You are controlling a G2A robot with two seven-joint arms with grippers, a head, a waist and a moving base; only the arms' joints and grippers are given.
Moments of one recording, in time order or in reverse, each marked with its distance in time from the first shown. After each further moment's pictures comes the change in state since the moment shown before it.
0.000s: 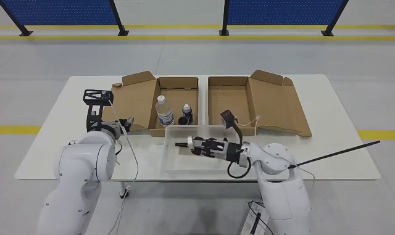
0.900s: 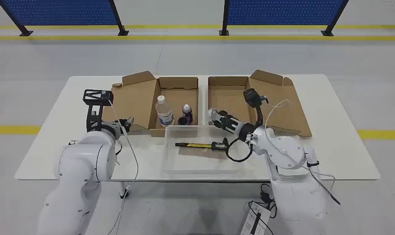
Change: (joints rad) left arm 0.000 0.000 0.000 0.000 0.000 0.000 0.000; right arm 0.053 0.078 -0.033 -0.267 -0.537 0.238 -0.277
